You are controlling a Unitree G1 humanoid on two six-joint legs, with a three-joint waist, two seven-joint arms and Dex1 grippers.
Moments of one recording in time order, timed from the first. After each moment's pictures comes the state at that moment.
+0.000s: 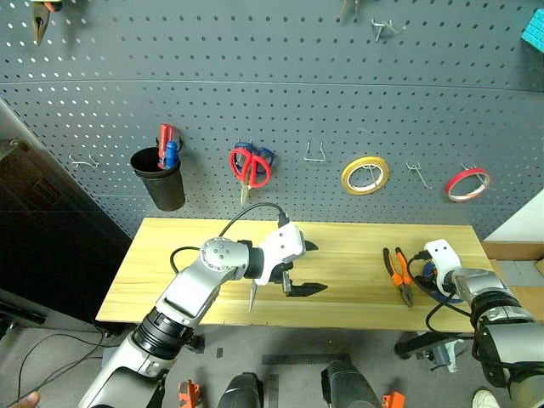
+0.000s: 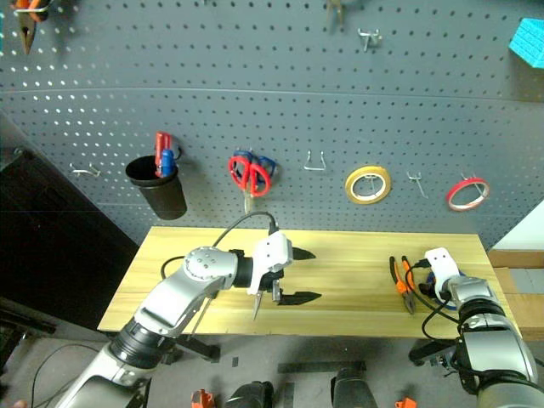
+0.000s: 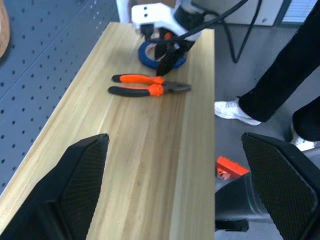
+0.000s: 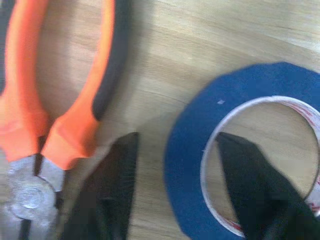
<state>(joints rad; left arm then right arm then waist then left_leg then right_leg) -0.45 0.47 -0.39 -0.16 -0.20 0.44 -1.00 -0.68 -0.56 0.02 1.20 -0.07 0.34 0.50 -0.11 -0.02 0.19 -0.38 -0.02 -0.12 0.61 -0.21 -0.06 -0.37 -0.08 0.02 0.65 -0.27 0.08</state>
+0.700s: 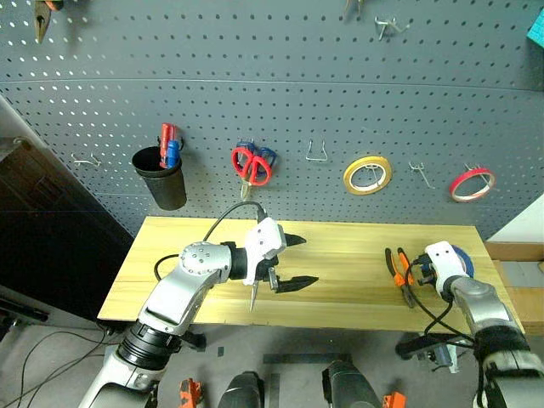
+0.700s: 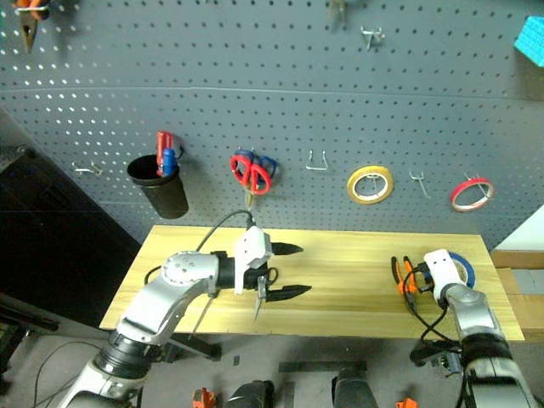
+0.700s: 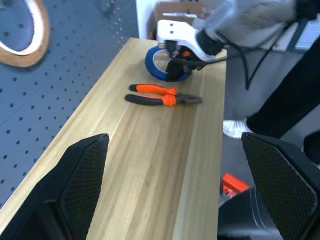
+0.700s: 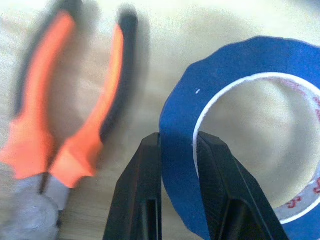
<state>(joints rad) -0.37 0.48 -0.25 -0.21 -0.28 0.41 -0.98 -0.27 -0.54 -0.06 0.42 -0.06 0.37 0.33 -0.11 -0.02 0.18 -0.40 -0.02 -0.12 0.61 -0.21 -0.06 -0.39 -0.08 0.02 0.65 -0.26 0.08</state>
